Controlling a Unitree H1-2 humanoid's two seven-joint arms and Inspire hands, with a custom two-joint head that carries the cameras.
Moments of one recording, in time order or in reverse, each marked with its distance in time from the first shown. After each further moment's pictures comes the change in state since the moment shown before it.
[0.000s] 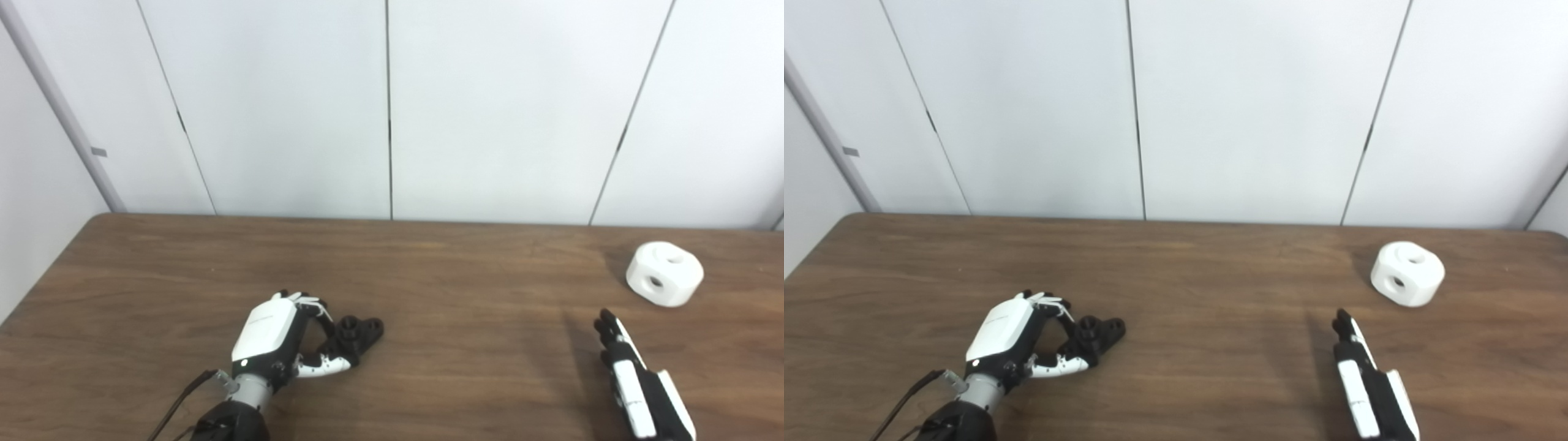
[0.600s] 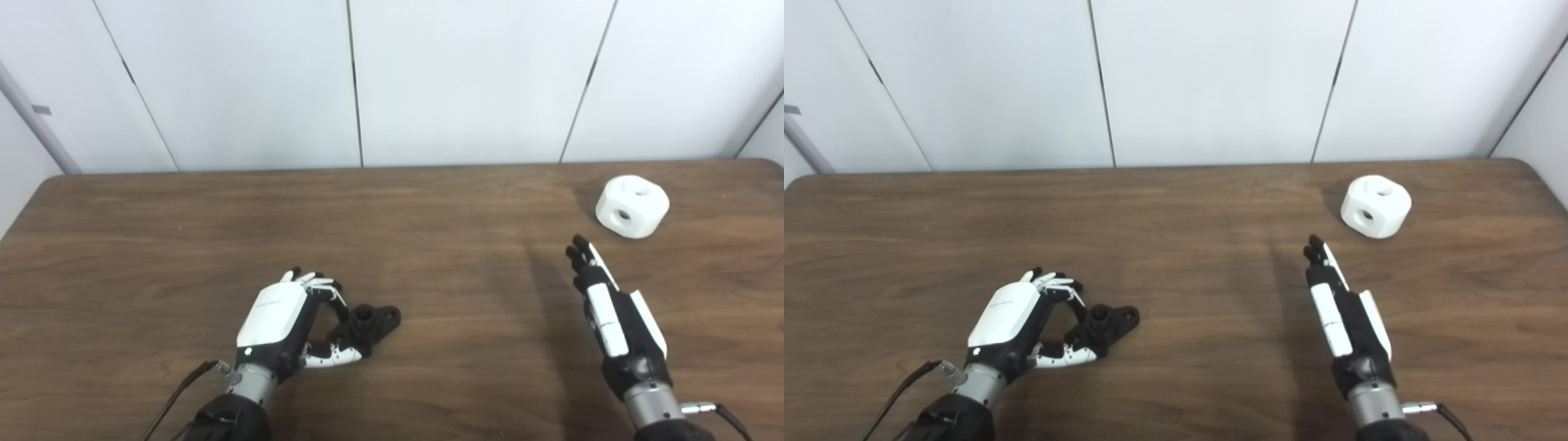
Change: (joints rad) left arm 0.098 -0.038 -0.027 -0.127 0.090 -0.061 -0.089; right arm -0.003 -0.002 -0.009 -0.125 -0.014 0.124 -0.002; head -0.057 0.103
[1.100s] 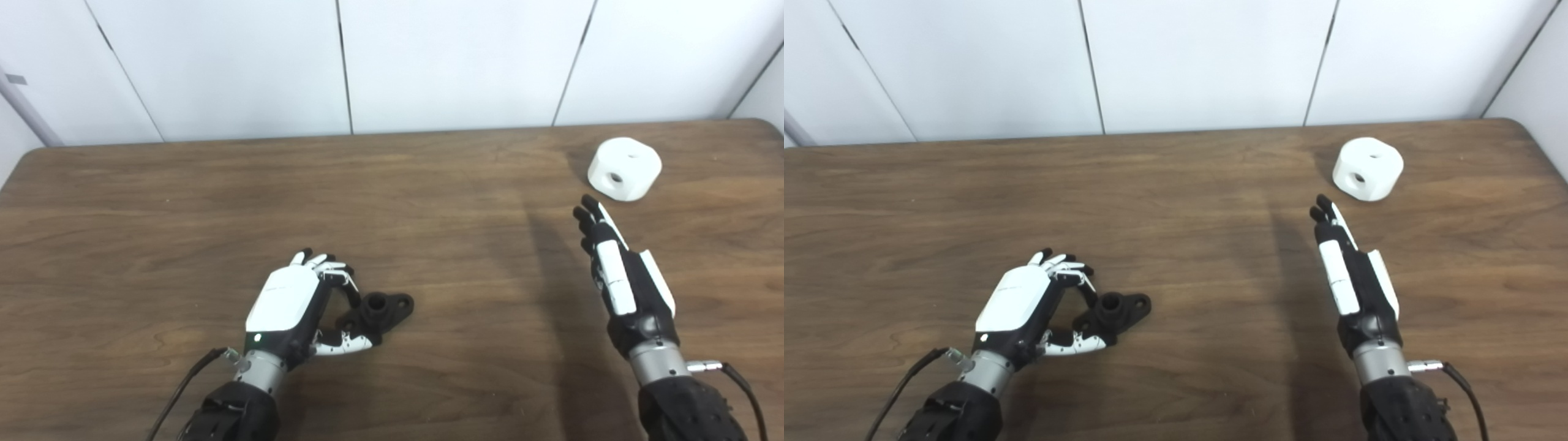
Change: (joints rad) left arm 0.057 -0.050 -0.019 -0.049 0.078 -0.055 -0.037; right arm -0.002 -0.007 -0.043 -0.051 0.019 0.075 0.004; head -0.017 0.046
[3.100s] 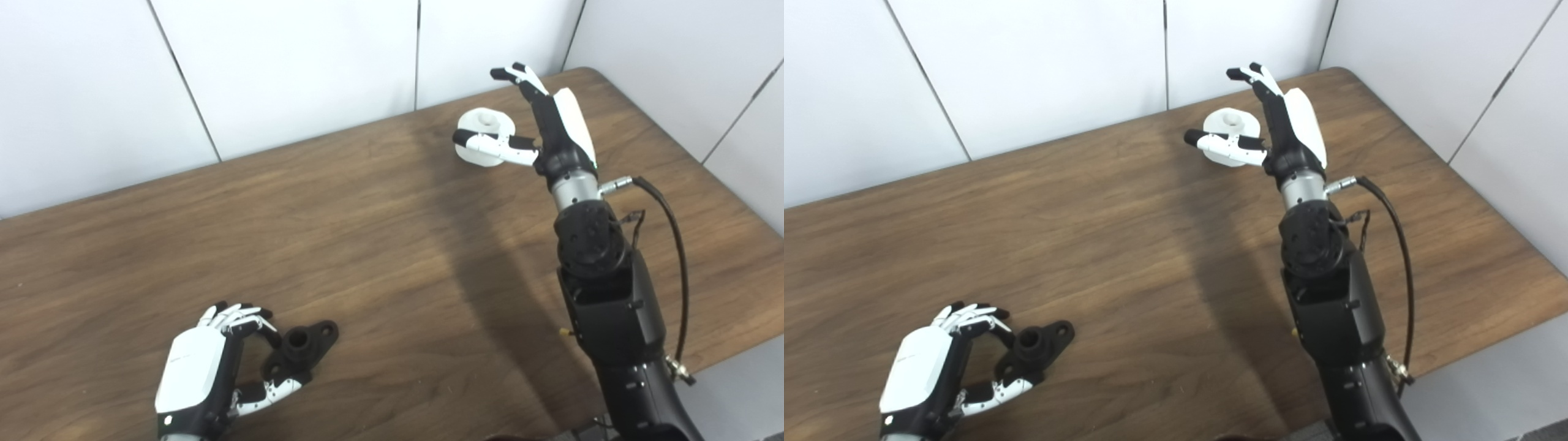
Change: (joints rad) left arm 0.060 -0.040 0.095 0.067 -0.017 -0.193 0.050; right arm -0.383 -0.155 -0.098 0.199 -0.528 0.048 0.036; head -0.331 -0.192
